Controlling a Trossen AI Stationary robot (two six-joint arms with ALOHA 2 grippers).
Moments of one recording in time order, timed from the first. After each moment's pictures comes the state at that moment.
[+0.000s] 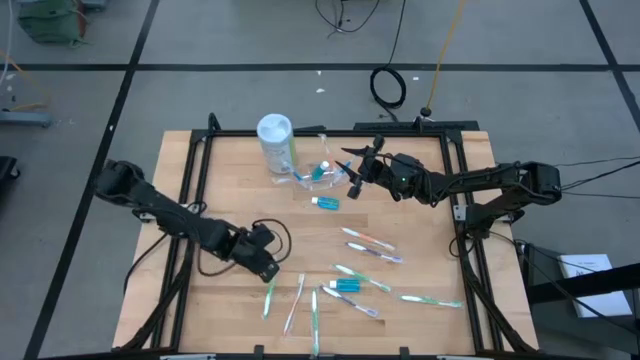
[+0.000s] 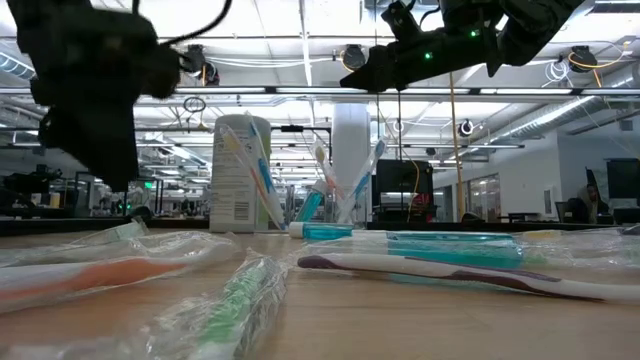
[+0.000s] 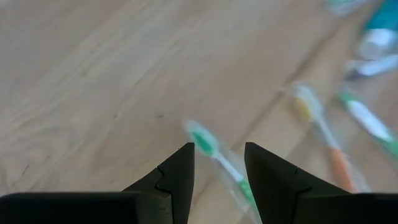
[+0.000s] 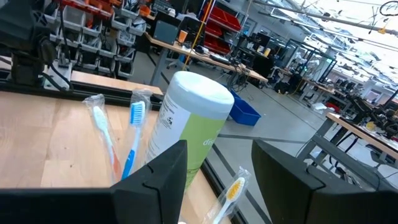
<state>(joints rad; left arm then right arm) -0.44 1.42 0.79 -0.50 -0.21 -1.18 -0.20 1.41 0.72 0.68 0.31 -0.38</state>
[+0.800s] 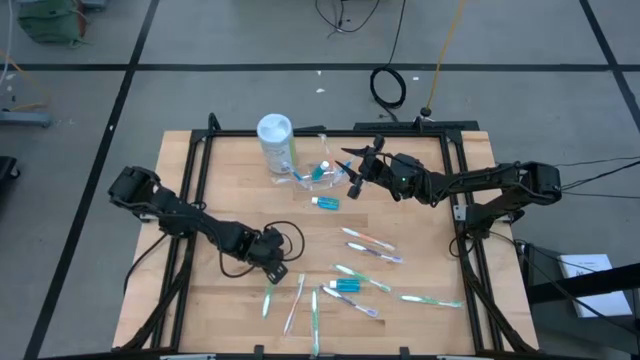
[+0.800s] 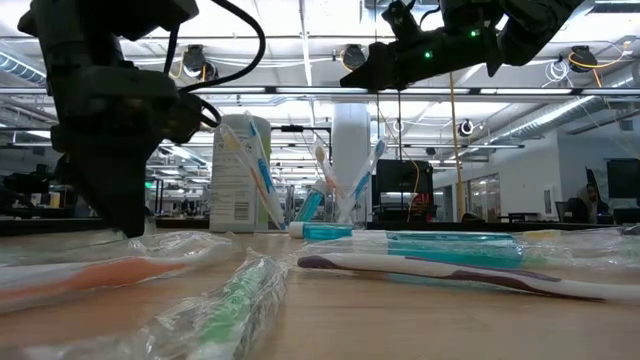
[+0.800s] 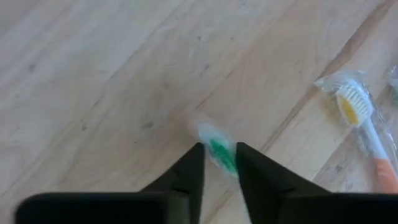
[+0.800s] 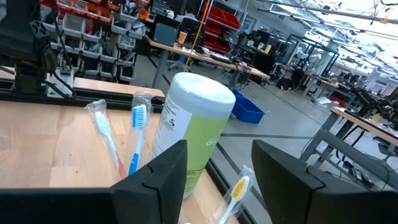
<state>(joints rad) -0.37 1.59 0.79 -0.40 -0.09 -1.10 -0.20 1.41 0.72 0.68 0.31 -0.33</state>
